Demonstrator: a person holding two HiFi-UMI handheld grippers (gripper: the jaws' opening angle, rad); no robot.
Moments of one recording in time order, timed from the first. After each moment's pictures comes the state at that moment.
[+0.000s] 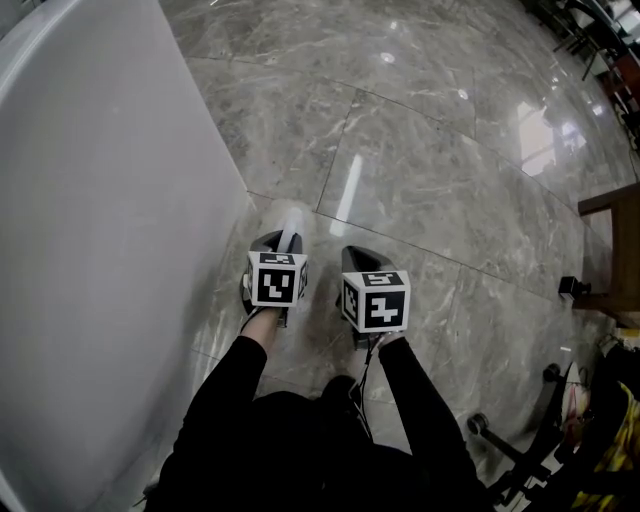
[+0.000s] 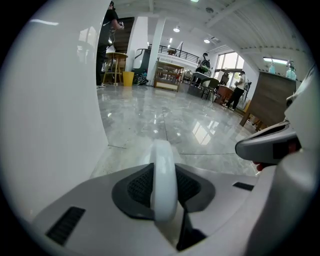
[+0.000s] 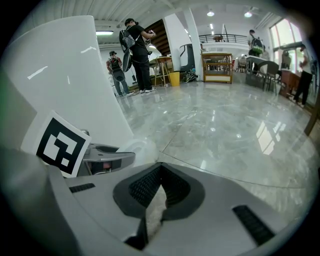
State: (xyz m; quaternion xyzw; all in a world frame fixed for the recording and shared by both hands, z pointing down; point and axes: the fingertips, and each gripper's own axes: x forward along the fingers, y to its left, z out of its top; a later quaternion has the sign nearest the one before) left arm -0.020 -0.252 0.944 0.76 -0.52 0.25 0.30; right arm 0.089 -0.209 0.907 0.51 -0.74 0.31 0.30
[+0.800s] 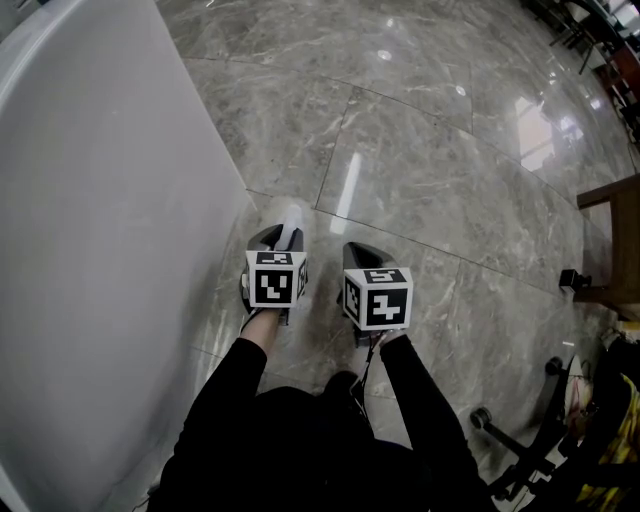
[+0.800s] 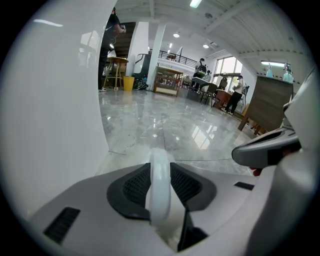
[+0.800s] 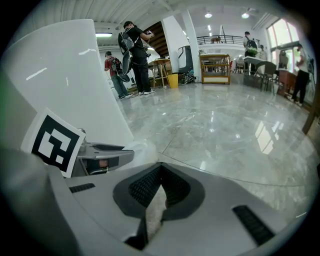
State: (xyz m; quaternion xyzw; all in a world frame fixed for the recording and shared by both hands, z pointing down) left arm -0.018 -0.251 0.924 0.77 -0.52 0.22 0.29; right arm 0.091 -0.206 0.897 0.52 -0.74 0.31 0.29
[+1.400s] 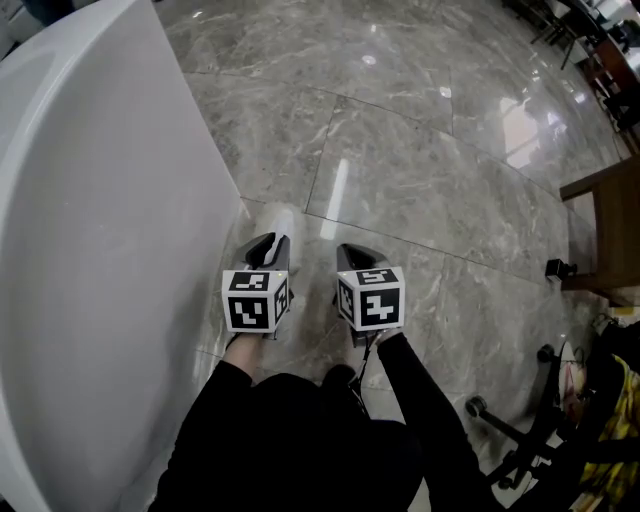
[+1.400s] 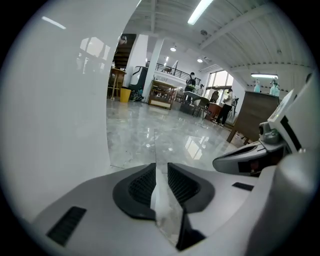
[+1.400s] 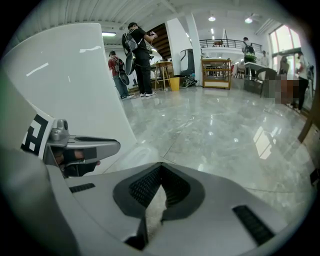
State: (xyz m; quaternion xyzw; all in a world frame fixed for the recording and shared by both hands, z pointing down) left arm -0.028 -0.226 0.847 0.80 -0.51 0.16 0.27; right arm 0.091 -0.195 0.862 0.52 -0.74 0.29 0.30
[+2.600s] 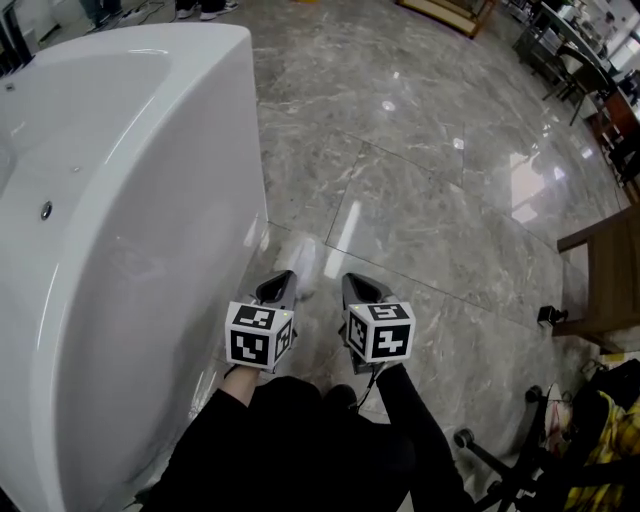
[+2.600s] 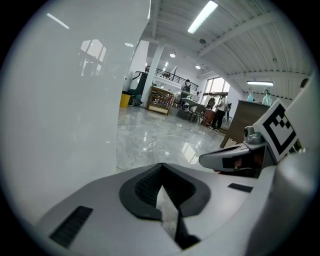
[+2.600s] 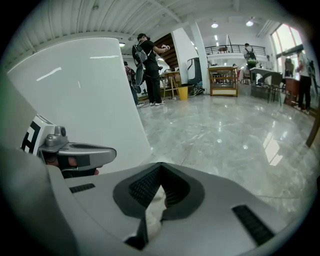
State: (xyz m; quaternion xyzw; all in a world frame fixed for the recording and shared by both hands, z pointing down) left arm -0.055 -0.186 0.794 0.82 -0.50 0.12 0.27; right arm 0.054 -0.183 0.813 0.50 -0.78 0.27 0.26
